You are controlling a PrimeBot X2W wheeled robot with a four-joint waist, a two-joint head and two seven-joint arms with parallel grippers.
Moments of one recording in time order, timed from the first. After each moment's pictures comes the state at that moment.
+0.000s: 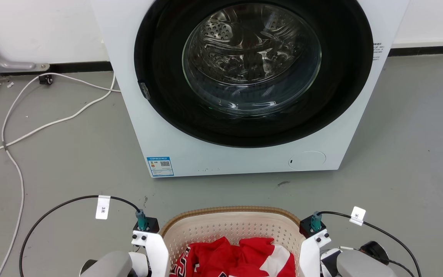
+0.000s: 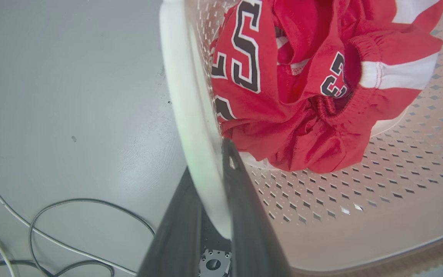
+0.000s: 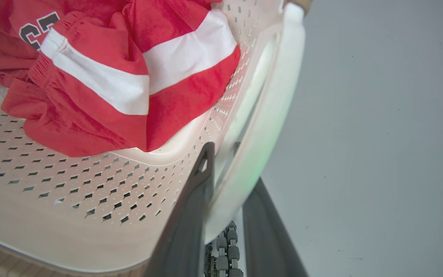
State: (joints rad) left arm -0.59 0.23 -1.04 1.14 -1.03 -0.13 0.49; right arm -0.60 -0.11 1.09 1.18 0.77 0.13 0.38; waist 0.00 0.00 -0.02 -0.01
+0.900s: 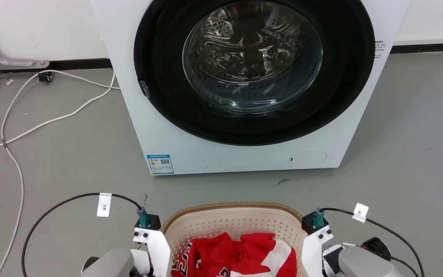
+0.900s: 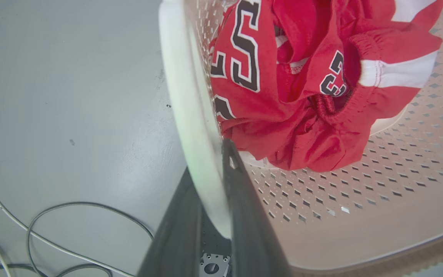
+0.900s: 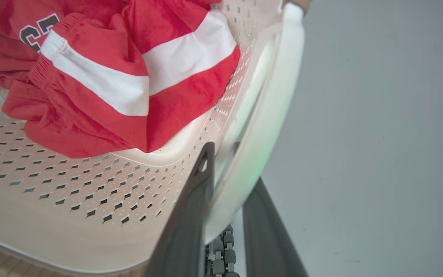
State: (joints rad) left arm -0.62 0.22 -1.11 1.16 -1.10 -0.13 0.46; right arm -0.64 -0.11 1.22 1.22 0.90 0.13 0.34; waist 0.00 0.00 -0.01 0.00
